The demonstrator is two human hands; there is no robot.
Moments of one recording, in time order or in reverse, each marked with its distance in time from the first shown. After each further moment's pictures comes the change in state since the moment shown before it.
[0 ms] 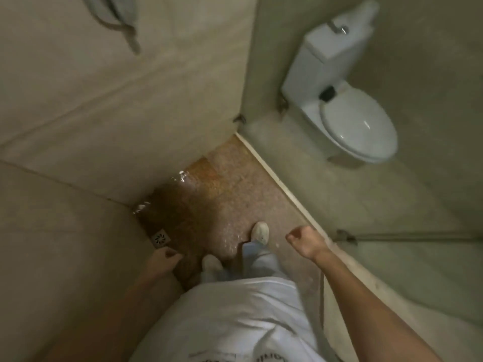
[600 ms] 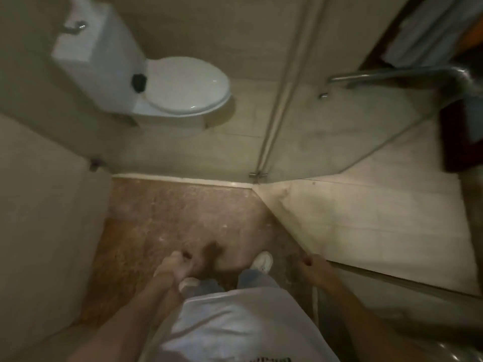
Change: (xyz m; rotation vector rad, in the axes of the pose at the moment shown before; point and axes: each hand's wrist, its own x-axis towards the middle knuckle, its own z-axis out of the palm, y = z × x) left_hand -0.091 0.219 0.244 0.764 -0.283 0.324; right_hand -0.169 0.346 0.112 0.738 0.102 0.543
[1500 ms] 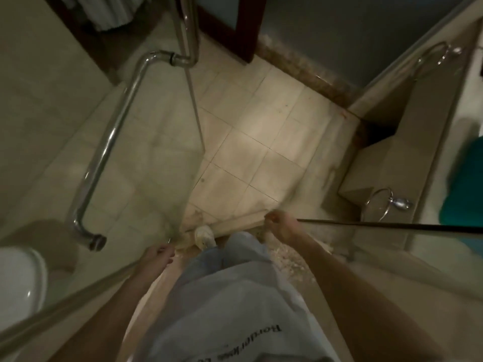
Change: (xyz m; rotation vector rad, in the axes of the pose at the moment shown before) left_hand 0.141 0.480 0.057 0.519 -0.316 0.462; right_hand 0.081 0.079 -0.175 0.962 0.346 0.435
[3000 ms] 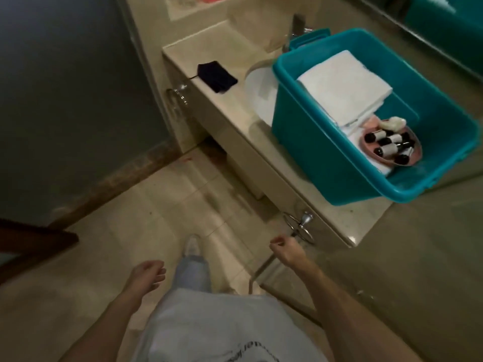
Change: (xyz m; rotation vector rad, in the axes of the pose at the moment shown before) left_hand 0.165 0.590 0.269 0.780 -0.504 0.398; right_hand 0.089 0.108 -0.232 1.036 0.616 0.657
